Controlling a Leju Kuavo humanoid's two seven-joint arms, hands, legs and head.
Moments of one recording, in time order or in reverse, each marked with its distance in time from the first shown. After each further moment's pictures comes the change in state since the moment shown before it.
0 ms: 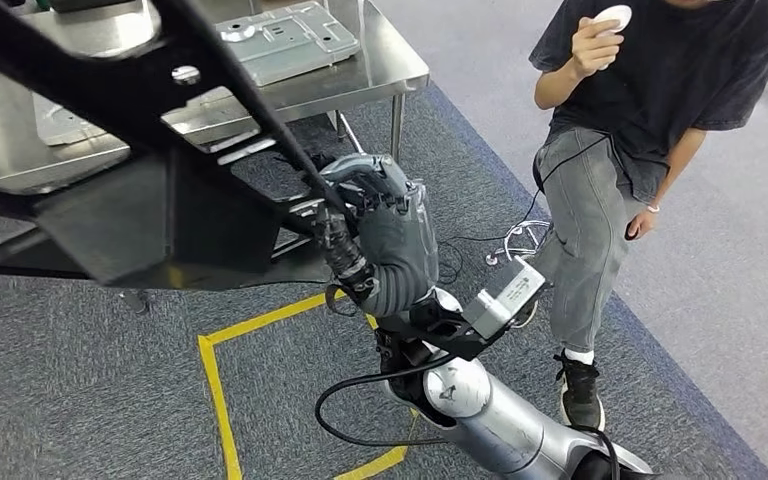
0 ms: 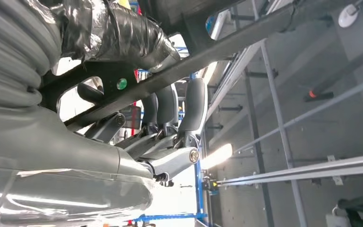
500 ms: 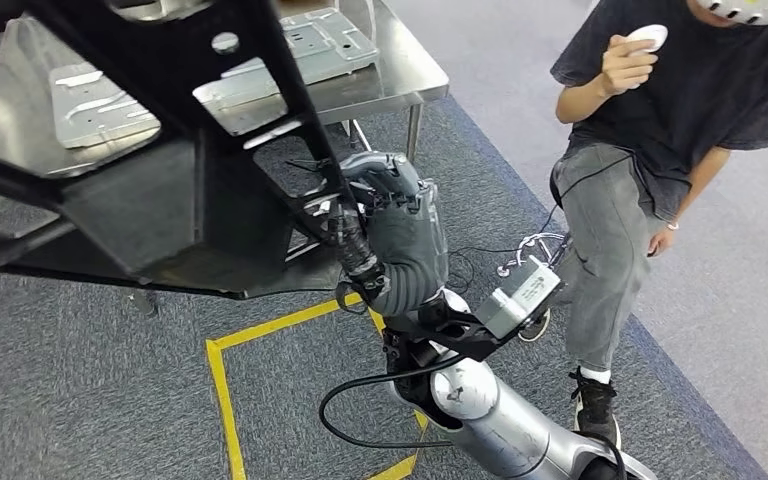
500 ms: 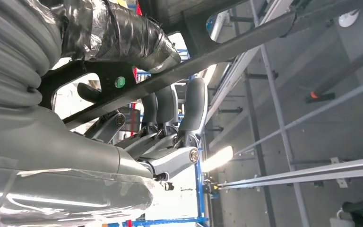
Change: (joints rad) left arm 0.002 0.006 0.000 0.000 0.001 0.000 0.002; right arm -0.003 0.008 0.000 0.000 -0.001 0.000 0.000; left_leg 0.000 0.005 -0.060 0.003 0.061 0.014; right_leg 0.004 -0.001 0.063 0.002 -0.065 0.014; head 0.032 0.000
